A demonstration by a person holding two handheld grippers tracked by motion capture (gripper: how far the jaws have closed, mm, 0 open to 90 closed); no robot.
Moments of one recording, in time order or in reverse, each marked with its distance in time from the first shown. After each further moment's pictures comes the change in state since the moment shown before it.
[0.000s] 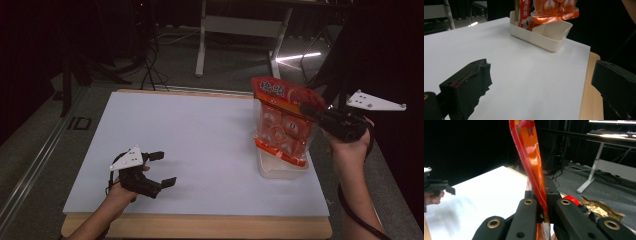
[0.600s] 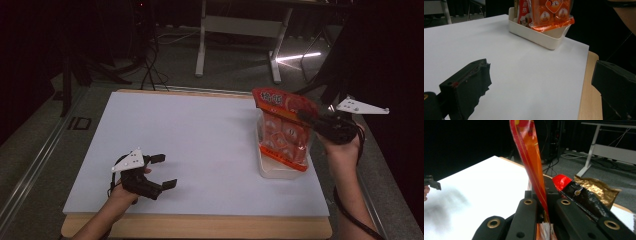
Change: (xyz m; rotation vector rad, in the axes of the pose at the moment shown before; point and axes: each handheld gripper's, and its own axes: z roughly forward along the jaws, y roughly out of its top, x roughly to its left) left arm 0.003 -0.009 0.004 0.004 -0.012 -0.021; right arm -0.021 -0.033 0.016 0.071 -0.032 0.057
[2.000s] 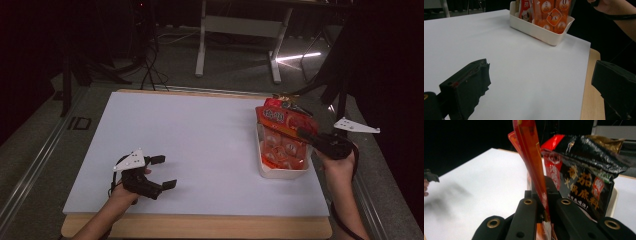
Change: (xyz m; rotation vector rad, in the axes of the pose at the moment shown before) left arm 0.006 -0.008 0.003 0.017 -0.004 -0.025; right arm -0.020 -0.064 0.002 0.037 0.004 0.128
